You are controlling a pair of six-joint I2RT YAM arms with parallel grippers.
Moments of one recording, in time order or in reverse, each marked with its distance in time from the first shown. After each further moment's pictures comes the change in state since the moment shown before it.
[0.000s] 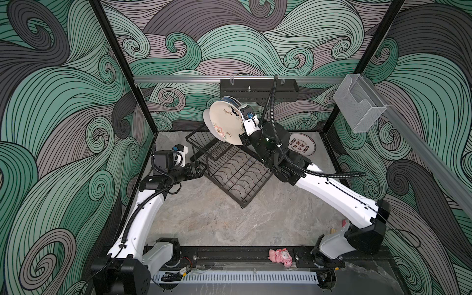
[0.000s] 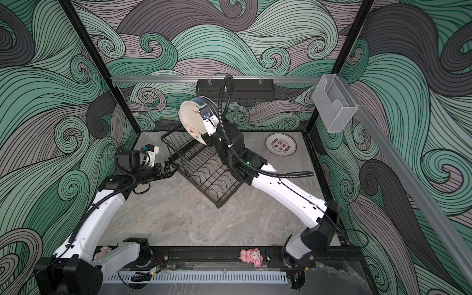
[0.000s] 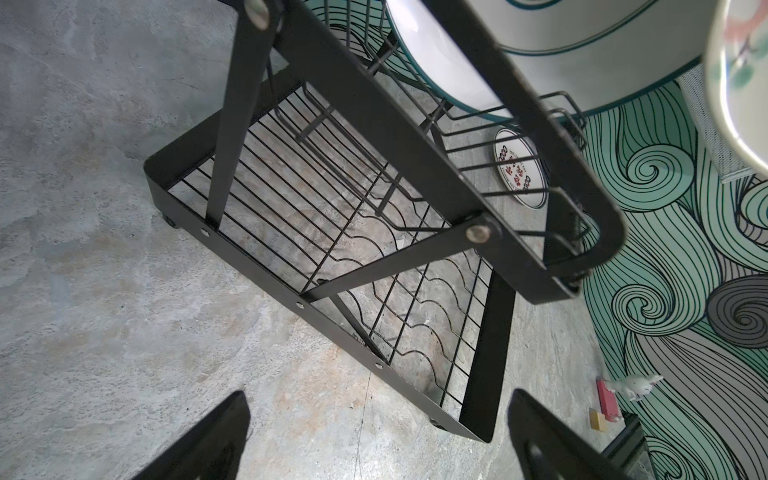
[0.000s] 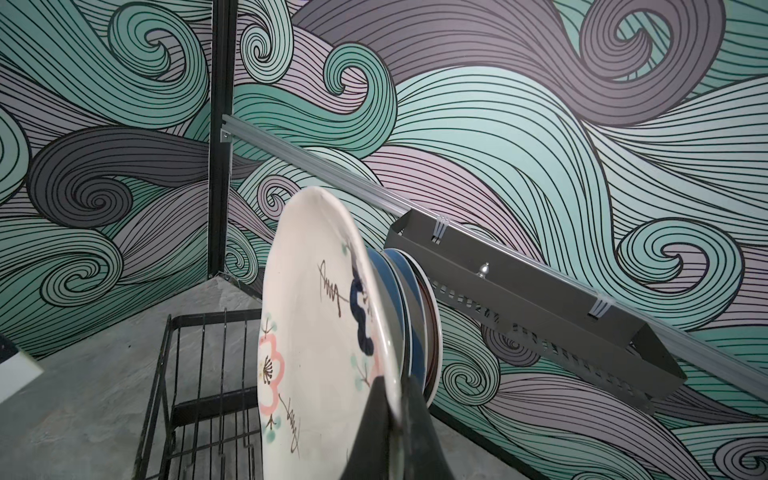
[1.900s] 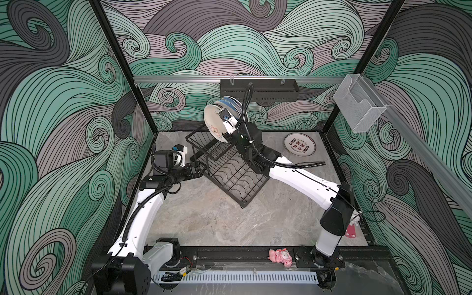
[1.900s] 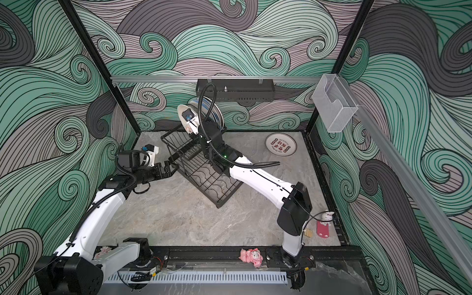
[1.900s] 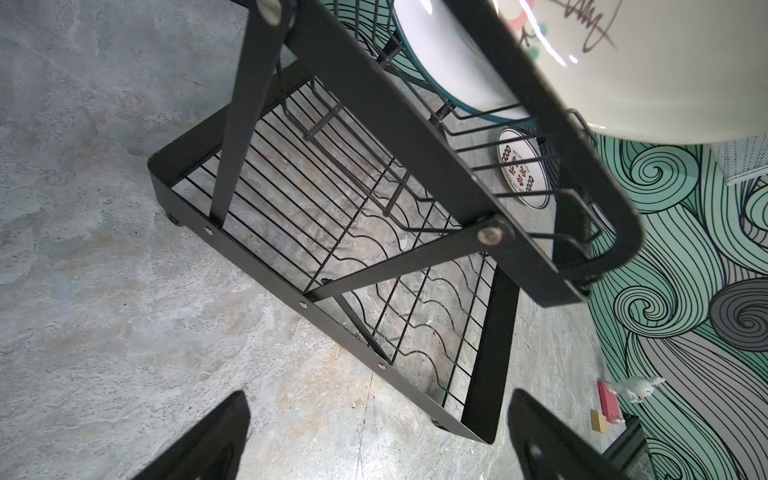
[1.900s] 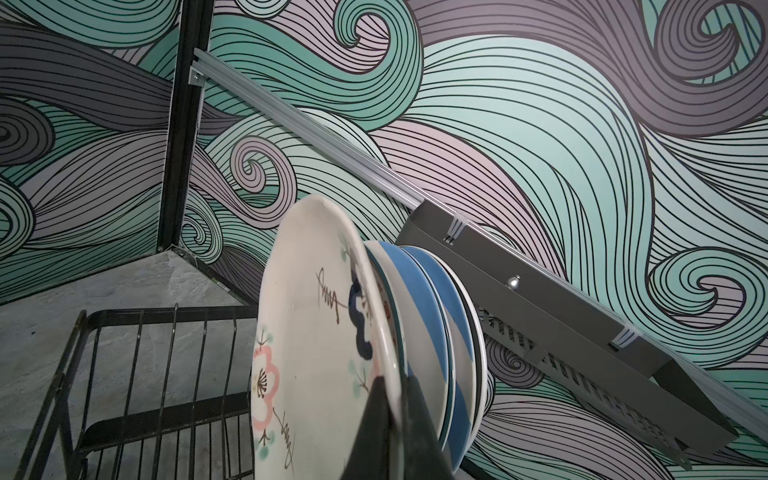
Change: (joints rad) left arm 0.006 0.011 0.000 -0.001 0.001 0.001; right arm -0.015 0.254 0.095 0.137 0.038 -0.126
